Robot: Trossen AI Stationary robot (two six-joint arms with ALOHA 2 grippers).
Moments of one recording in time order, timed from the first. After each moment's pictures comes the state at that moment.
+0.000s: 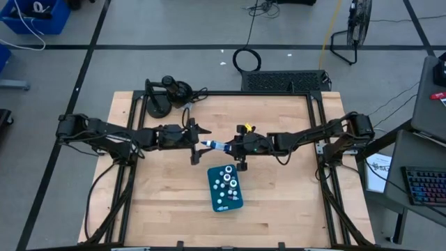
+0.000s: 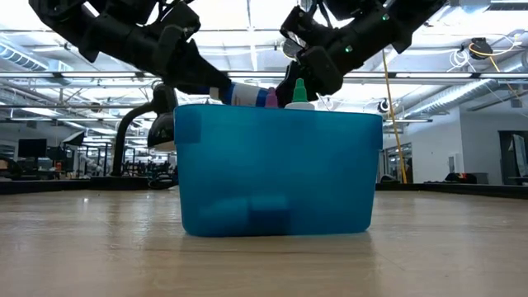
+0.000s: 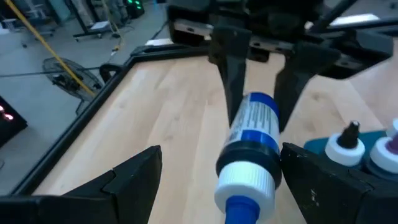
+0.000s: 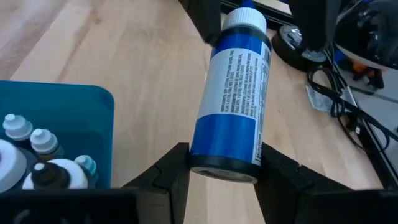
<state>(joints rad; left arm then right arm) 0.04 1.28 0.57 0.41 -0.13 0.12 0.04 1.62 0.93 0.16 0.21 -0.23</state>
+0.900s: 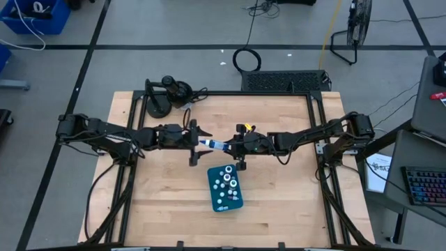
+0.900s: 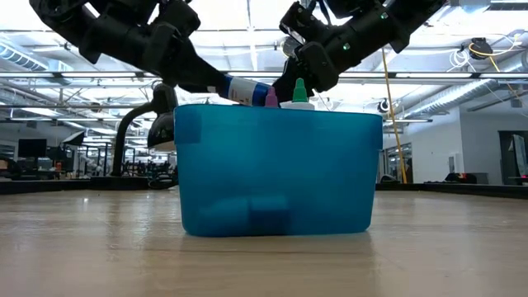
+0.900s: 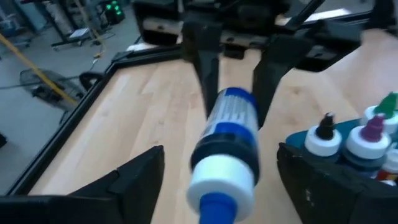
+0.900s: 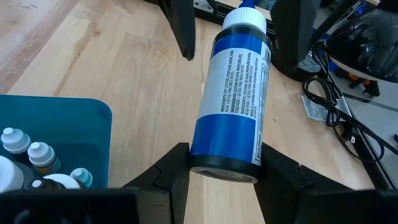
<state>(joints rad) 0.05 1.29 0.57 0.40 -0.05 0.17 0.04 1.62 0.93 0.20 0.21 -0.24</state>
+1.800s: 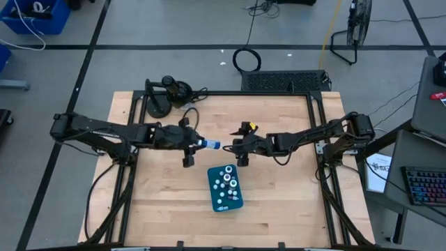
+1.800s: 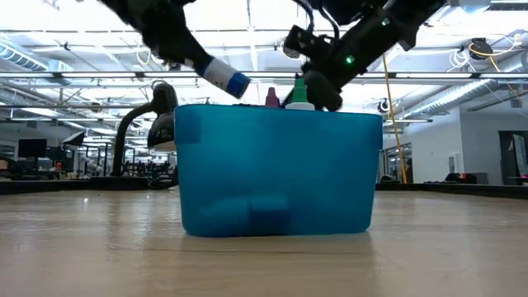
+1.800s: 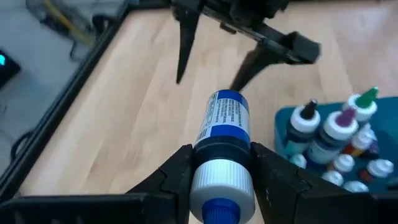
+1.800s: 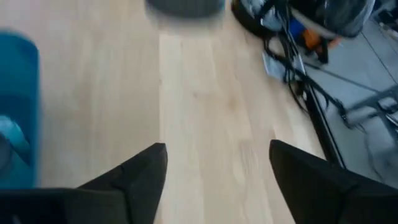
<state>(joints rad) -0.06 1.18 0.84 -0.23 -0.22 -0.02 0.05 1.62 0.93 0.08 0.41 -0.26</state>
